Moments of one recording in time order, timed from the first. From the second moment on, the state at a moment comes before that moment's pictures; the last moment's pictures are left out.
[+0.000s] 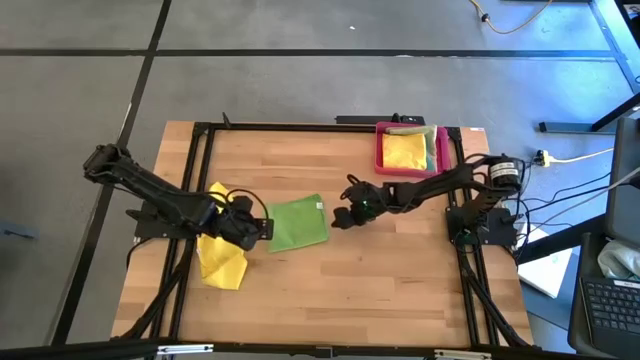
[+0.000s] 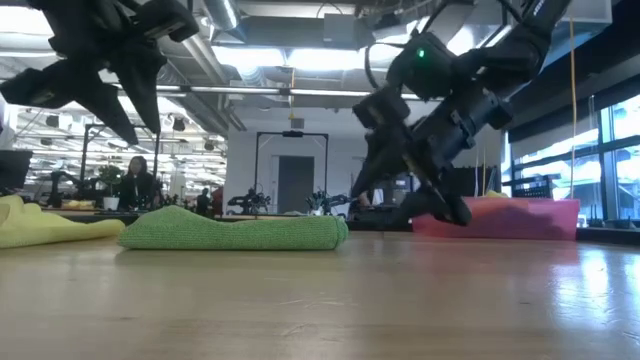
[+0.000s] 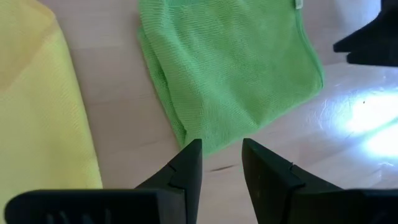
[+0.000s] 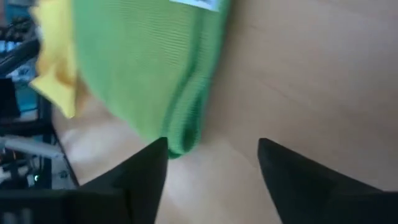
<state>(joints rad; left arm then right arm) -0.39 1.21 0.81 -0.75 -0.37 -1.83 -0.06 1.74 0.75 0.22 -0.22 1.18</state>
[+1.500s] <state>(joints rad) -0.44 1.21 0.81 -0.73 -0.16 -1.78 -0.05 2.05 0.93 0.40 -0.19 1.10</state>
